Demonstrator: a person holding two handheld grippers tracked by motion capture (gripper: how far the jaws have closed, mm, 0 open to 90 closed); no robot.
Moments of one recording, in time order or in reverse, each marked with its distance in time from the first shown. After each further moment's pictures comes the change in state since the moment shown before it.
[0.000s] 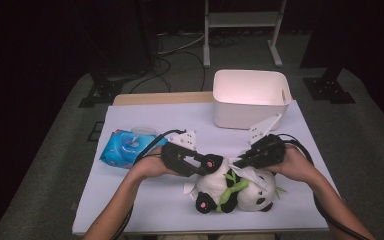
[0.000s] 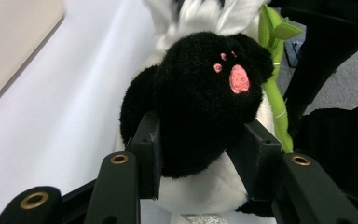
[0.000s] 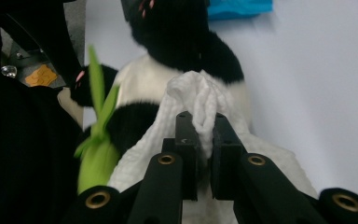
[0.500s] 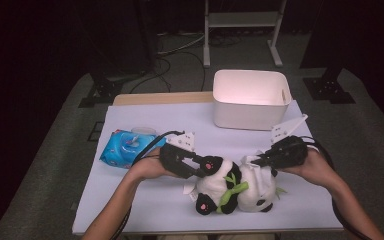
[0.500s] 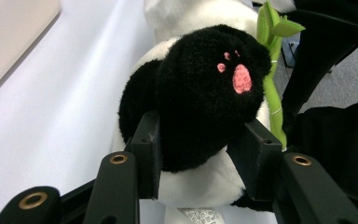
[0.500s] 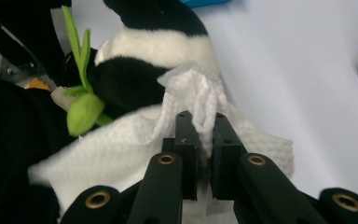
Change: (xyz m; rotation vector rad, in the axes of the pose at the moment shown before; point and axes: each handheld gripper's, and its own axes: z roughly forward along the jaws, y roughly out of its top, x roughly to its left) left arm -0.001 -0.002 -0.003 0.010 -0.010 -0.007; right arm -0.004 -0.045 -0.038 -0.044 -0.060 0.102
